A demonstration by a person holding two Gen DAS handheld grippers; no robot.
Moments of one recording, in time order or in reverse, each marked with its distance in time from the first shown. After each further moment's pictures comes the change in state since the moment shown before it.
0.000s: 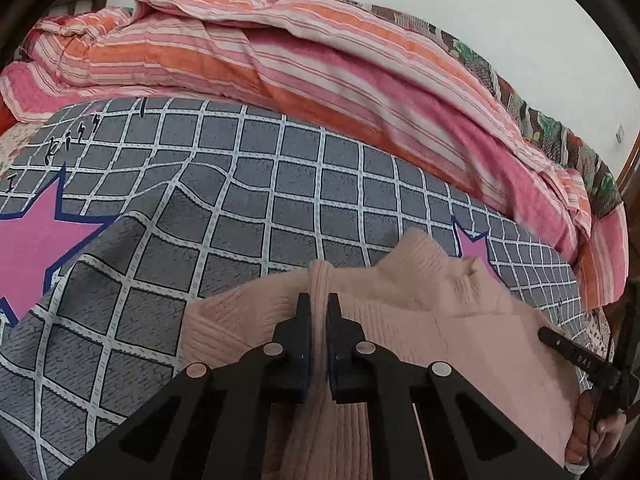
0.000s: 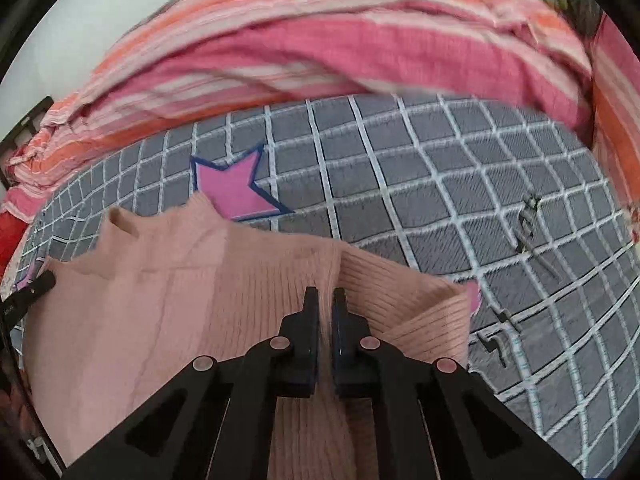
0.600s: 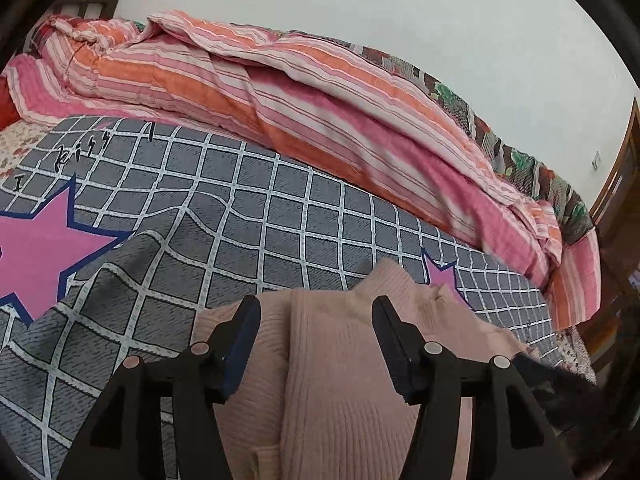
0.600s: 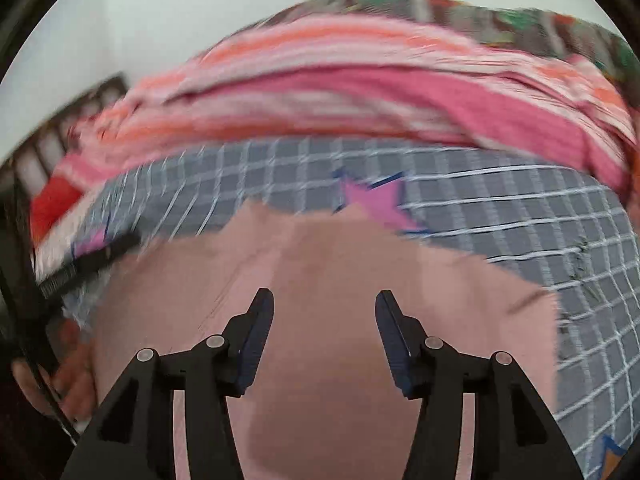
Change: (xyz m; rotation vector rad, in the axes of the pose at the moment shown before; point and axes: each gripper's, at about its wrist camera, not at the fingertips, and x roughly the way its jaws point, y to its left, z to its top) left arm -0.038 0.013 -0.004 -0.043 -0.123 -0.102; right arm -0.046 0.112 -0.042 -0.240 -0.055 0.101
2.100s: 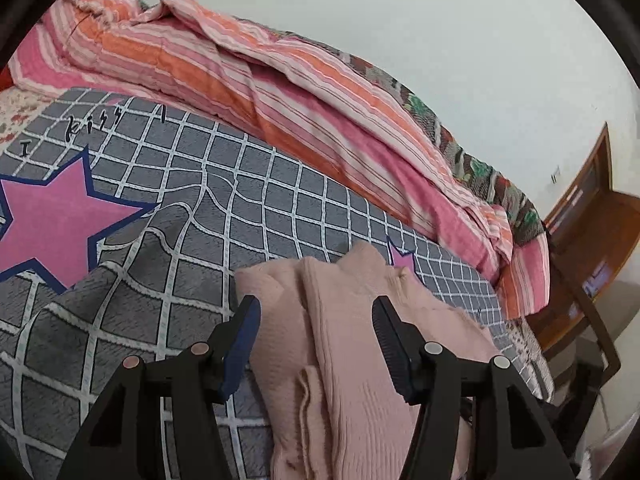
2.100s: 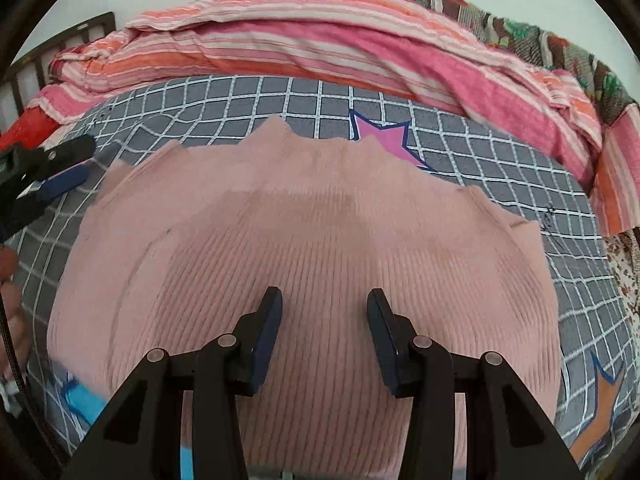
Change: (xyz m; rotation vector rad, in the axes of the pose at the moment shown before) left arm -0.046 0.044 -0.014 -0.029 0.028 -0.181; right arm -0.037 0.059 -0.056 -0.049 0.048 -0.195
